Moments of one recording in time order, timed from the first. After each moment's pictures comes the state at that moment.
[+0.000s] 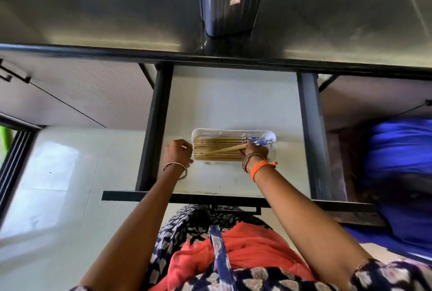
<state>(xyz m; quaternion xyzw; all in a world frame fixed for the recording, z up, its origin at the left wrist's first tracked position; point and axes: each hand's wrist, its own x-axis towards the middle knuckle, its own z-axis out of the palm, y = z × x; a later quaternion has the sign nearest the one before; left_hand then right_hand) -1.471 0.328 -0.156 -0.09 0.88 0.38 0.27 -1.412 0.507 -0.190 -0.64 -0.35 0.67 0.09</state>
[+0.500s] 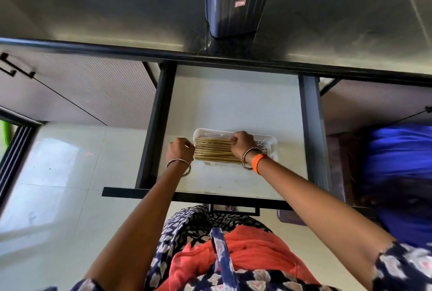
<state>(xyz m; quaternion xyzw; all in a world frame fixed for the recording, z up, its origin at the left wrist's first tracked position) -1.472 0.333 -0.165 -0.06 0.91 0.34 0.25 -1.422 0.506 -0.166 -0.33 -0.85 0.37 -0.16</state>
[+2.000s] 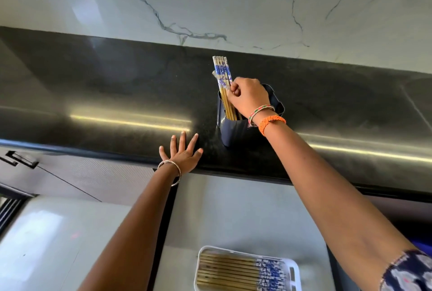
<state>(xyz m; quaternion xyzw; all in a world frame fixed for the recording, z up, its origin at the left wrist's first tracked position) -1.715 0.403 -0.069 0.13 0.95 0.12 0.24 -1.731 0.600 0.041 -0.11 -0.96 0.21 0.17</state>
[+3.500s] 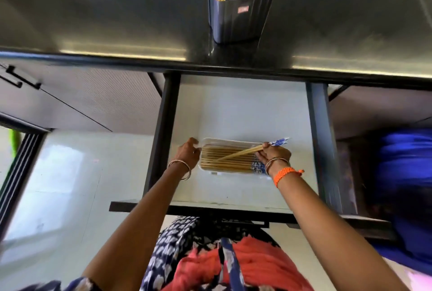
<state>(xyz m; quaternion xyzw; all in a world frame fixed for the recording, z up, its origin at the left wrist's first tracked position) -1.500 0.333 -0.170 0.06 0.91 0.30 0.30 -1.413 0.542 -0.169 -0.60 -0.36 0.71 0.08</state>
